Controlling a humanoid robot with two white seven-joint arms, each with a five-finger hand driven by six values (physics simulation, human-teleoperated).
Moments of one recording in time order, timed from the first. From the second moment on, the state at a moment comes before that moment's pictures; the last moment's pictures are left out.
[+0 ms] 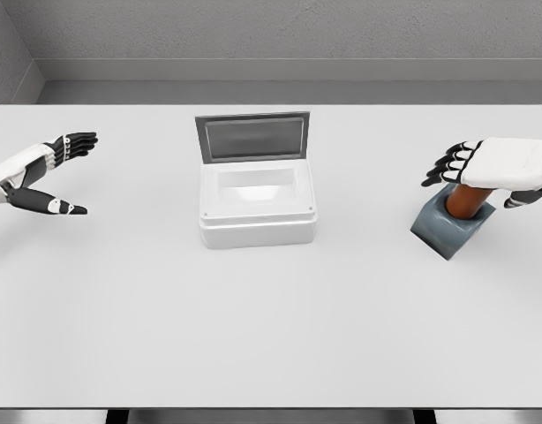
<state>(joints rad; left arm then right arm) -0.59 0.83 -0.73 -0.89 0.67 -0.61 -0.61 -0.77 -1.10 0.76 -1.56 0.40 -0.61 0.61</state>
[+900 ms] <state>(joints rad) -0.59 0.83 -0.73 -0.89 0.67 -0.61 -0.61 -0.78 -1.08 0.76 -1.54 0.39 -0.61 0.61</state>
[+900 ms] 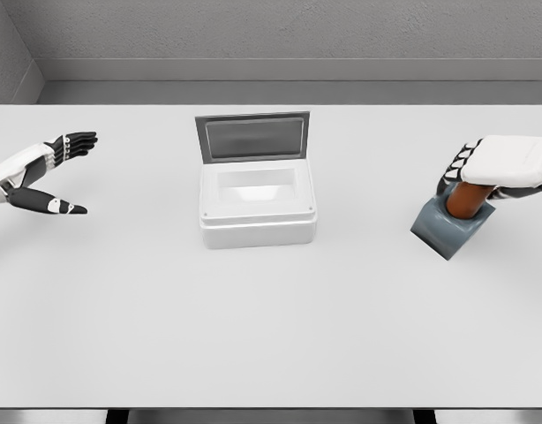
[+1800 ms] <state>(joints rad) -0.59 0.82 -0.73 -0.90 0.68 -0.61 -0.61 -1.01 -0.80 0.78 -1.53 0.25 -0.62 0.61</state>
